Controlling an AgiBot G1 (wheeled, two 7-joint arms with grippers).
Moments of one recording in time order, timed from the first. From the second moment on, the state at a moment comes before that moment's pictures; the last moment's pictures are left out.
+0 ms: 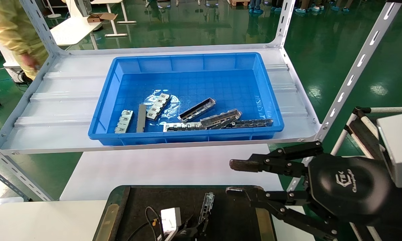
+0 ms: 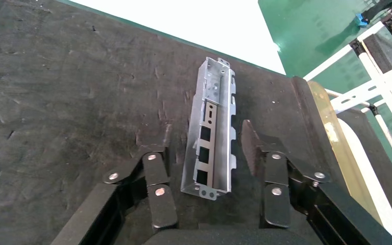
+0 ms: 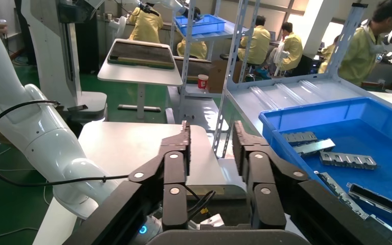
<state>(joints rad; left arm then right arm) -0.67 1.30 1.00 -1.16 0.82 -0.36 -0.43 1.08 -0.60 -0.30 1.28 -0.72 -1.49 0.18</state>
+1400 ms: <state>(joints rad) -0.77 0.95 0.82 -1.33 0.88 0.40 -0.26 1.08 -0.60 -0.30 1.28 -0.72 -1.49 0.18</state>
